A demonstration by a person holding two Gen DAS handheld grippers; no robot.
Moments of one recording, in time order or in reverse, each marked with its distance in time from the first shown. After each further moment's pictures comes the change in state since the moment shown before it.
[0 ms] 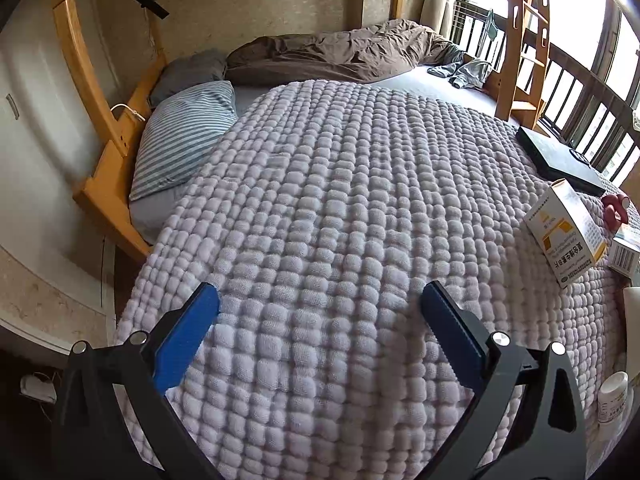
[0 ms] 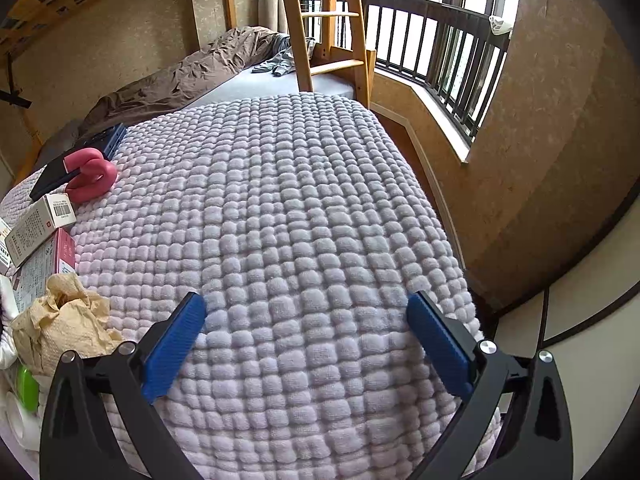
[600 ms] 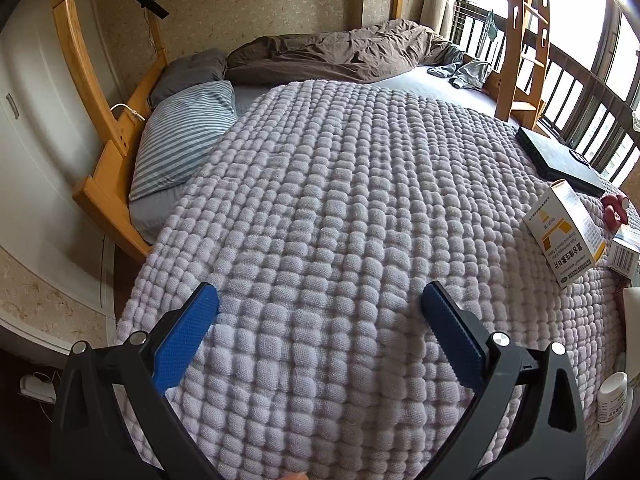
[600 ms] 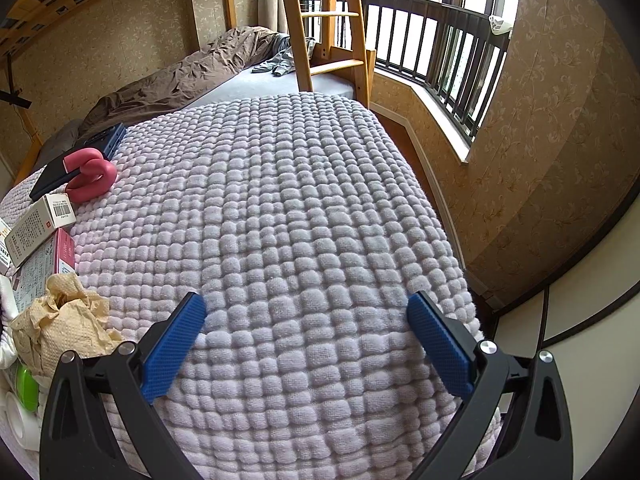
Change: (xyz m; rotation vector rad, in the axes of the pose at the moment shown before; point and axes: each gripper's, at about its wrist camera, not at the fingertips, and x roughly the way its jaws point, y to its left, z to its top) left arm 0.000 0.000 0.000 0.000 0.000 0.000; right arm 0.000 0.000 0.001 0.000 0.000 0.000
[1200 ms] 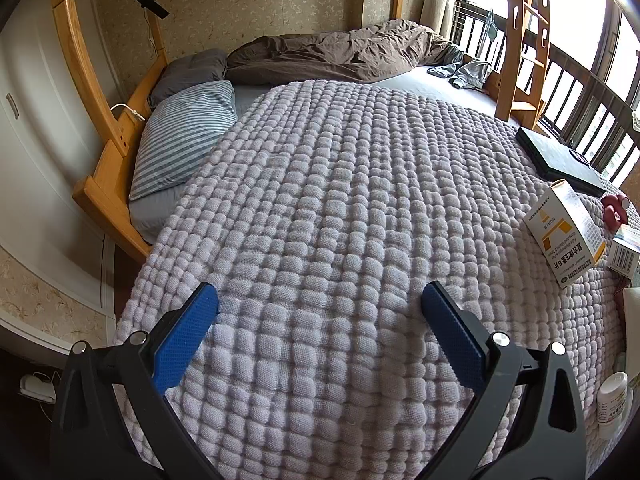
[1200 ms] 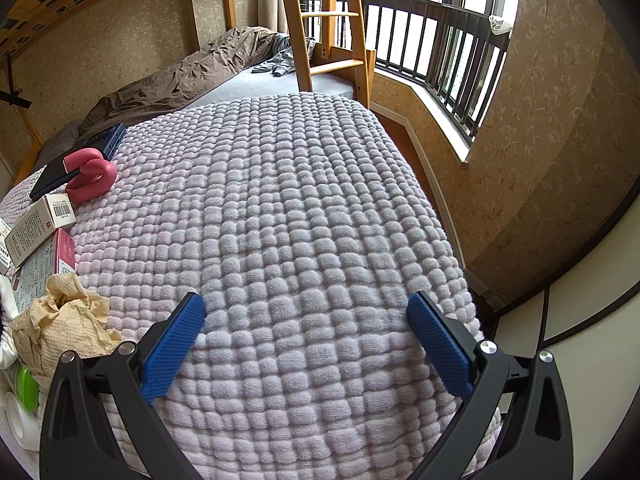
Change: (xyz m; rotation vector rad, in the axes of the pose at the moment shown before) left arm 0.000 0.000 0.001 0.000 0.001 0.000; right arm 0.000 0.000 0.000 0.000 0.000 -0.001
